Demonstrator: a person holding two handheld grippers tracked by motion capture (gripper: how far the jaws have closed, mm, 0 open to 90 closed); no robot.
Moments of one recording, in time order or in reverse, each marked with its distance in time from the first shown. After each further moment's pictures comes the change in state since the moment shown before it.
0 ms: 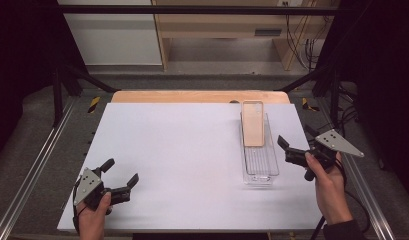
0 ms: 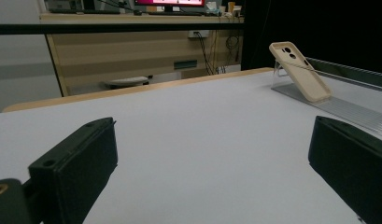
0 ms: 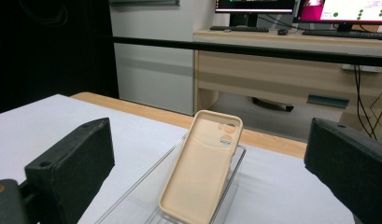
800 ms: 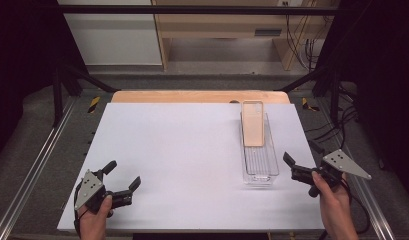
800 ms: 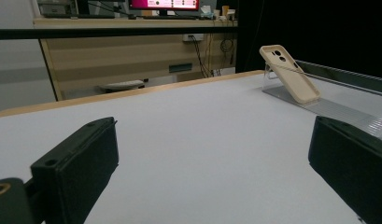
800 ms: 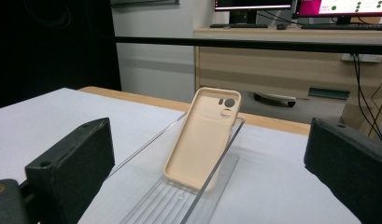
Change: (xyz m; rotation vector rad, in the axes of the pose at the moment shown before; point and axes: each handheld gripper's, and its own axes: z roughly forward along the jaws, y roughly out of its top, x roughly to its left) left arm -0.009 0.001 -0.004 -0.015 -0.015 0.004; right arm 0.000 -0.037 -0.032 -0.014 0.005 0.029
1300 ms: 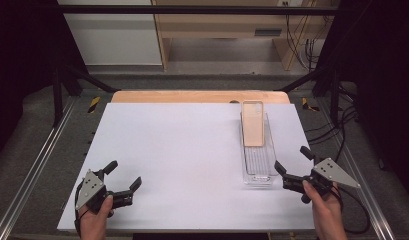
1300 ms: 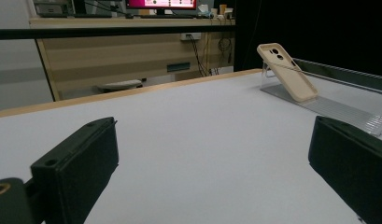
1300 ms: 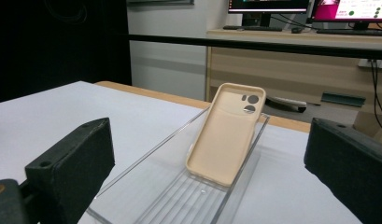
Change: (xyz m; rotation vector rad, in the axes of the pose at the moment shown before) left arm -0.001 0.000 0.001 0.005 -0.010 0.010; right arm 0.025 -0.014 -0.001 -0.009 0.041 -0.033
